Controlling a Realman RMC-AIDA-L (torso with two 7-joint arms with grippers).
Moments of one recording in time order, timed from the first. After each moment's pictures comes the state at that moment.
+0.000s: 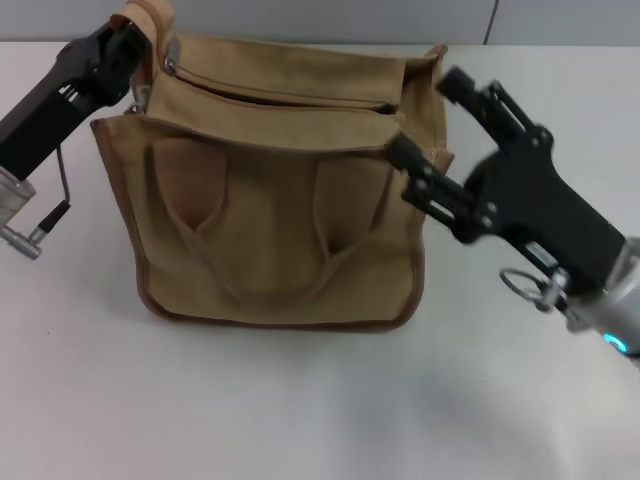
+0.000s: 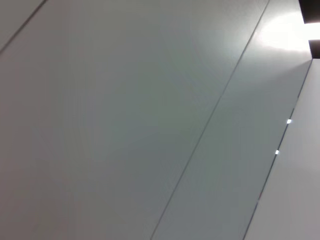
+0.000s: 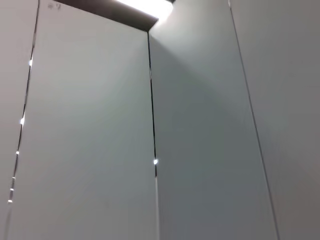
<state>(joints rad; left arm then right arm) -0.51 -2.07 0.46 0.29 1.46 1.70 -1.26 0.45 2.09 0.71 0.24 -2.83 -1.68 0.41</state>
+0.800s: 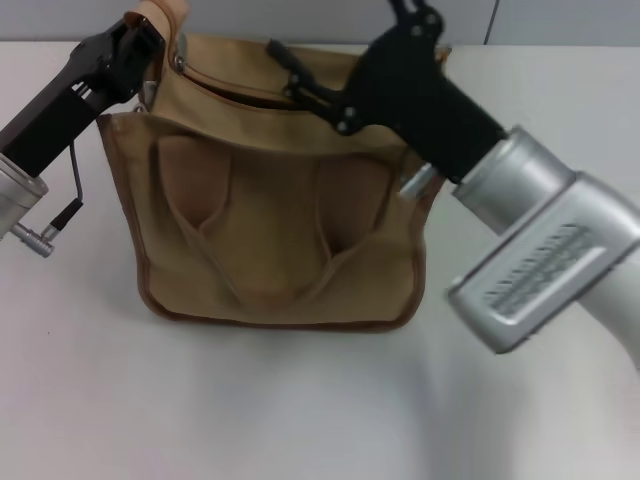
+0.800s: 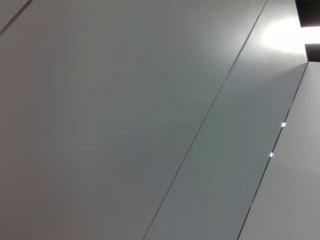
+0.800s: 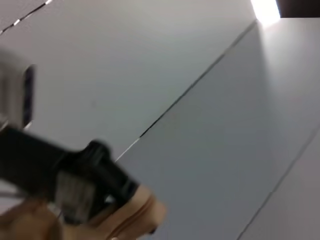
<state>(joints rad) -0.52 -2.08 0.47 0.27 1.46 1.70 -1.26 0.55 2.09 0.82 0.54 -2.83 -1.23 -0.49</state>
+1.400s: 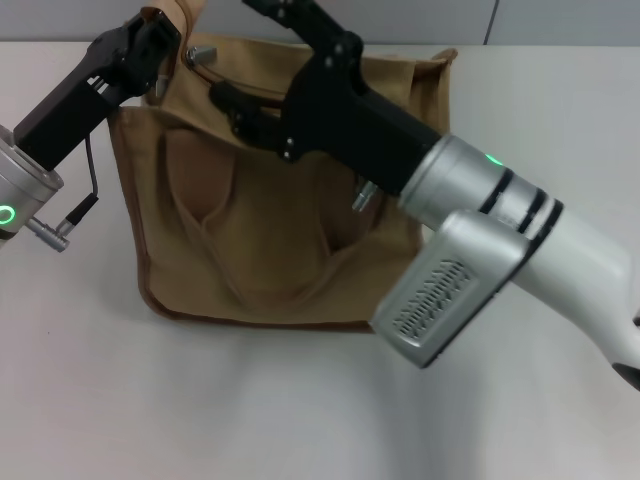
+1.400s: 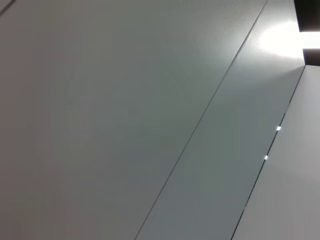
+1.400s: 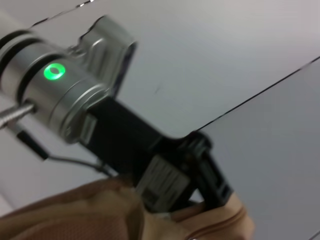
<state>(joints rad) -0.55 -2.08 0.47 0.23 1.46 1.69 -1.26 0.60 2.09 0.76 0.61 -2.84 -1.03 -0.76</state>
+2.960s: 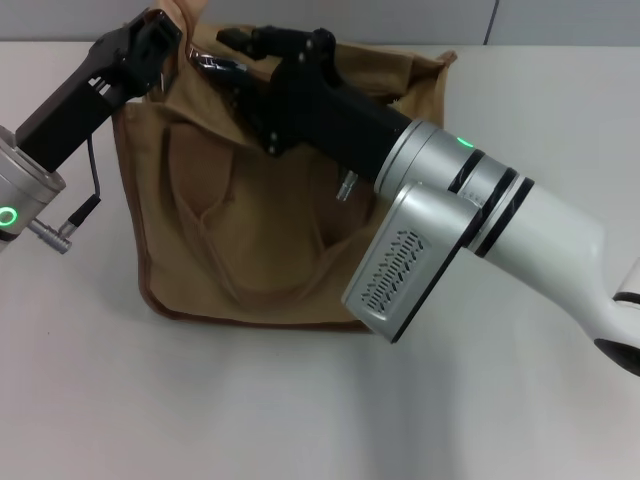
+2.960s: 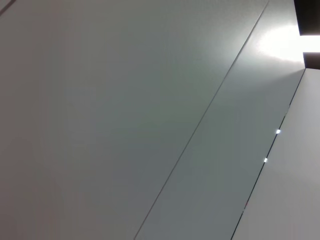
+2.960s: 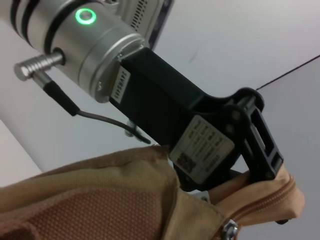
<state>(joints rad) -0.55 -2.08 0.46 0.22 1.46 1.70 -1.26 0.66 2.09 0.75 0.62 -2.80 -0.88 -0.78</state>
